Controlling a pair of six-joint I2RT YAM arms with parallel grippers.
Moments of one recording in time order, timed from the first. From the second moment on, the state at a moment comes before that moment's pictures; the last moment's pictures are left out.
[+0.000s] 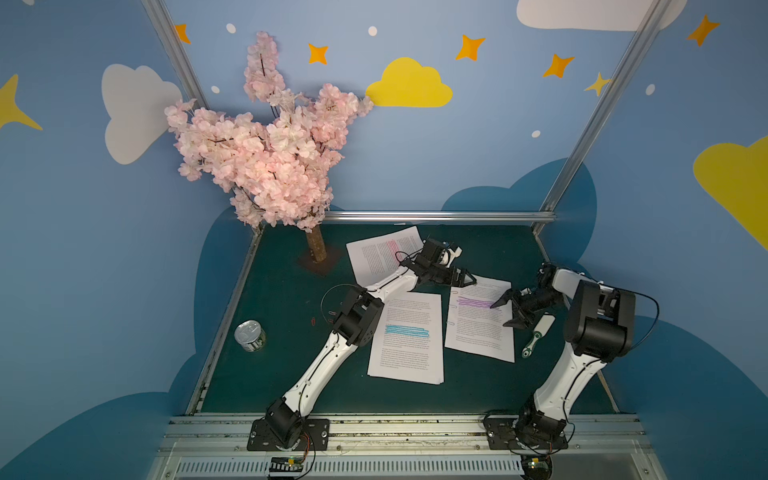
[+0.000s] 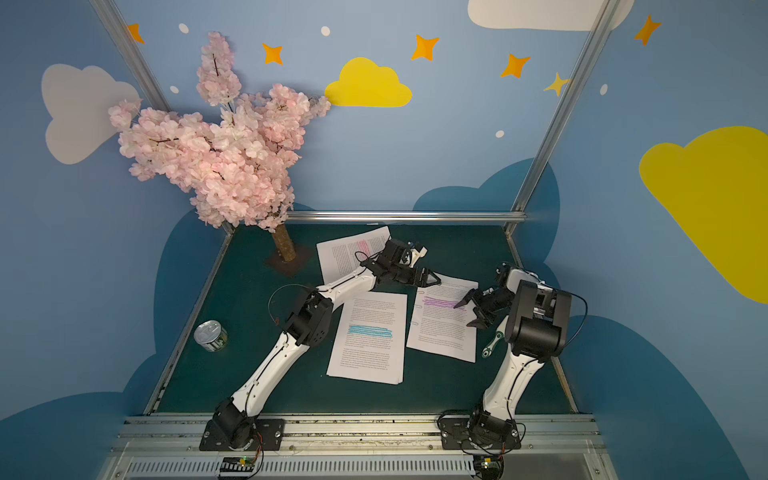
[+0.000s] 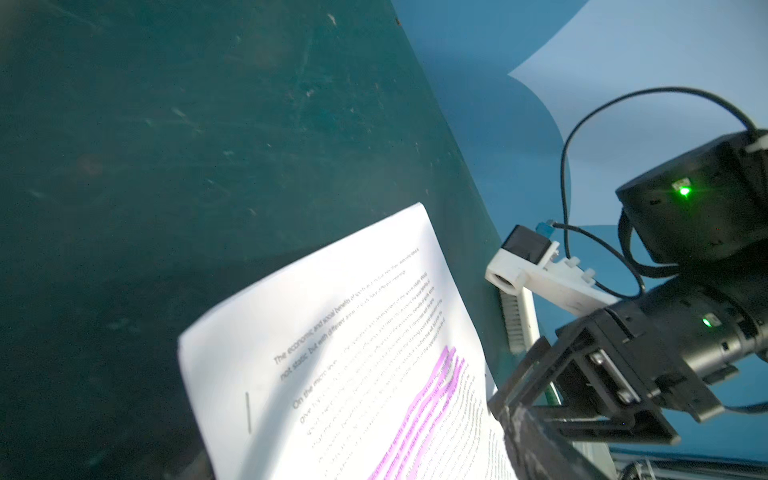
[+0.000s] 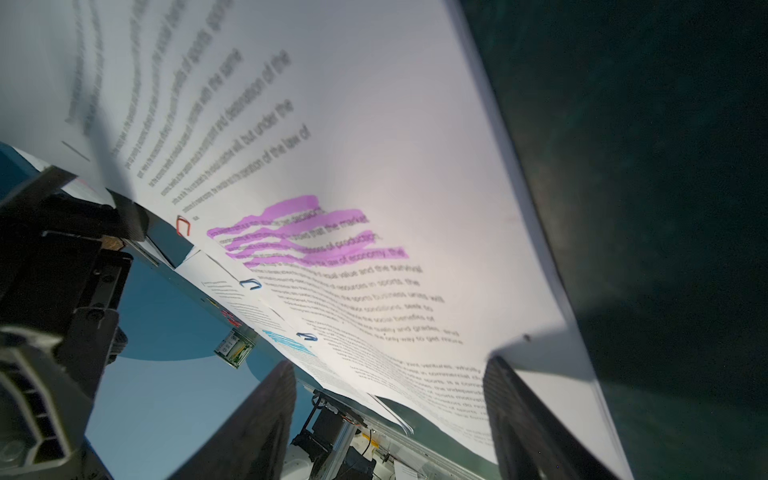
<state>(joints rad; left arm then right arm) -0.69 2.76 2.39 -0.26 0.70 -0.52 -0.25 1.96 1.25 -0.99 -0.62 0.38</state>
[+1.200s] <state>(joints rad) -0.70 2.47 2.26 -0.46 0.73 -0.40 -0.26 1.65 1.31 -0.97 -0.81 0.19</state>
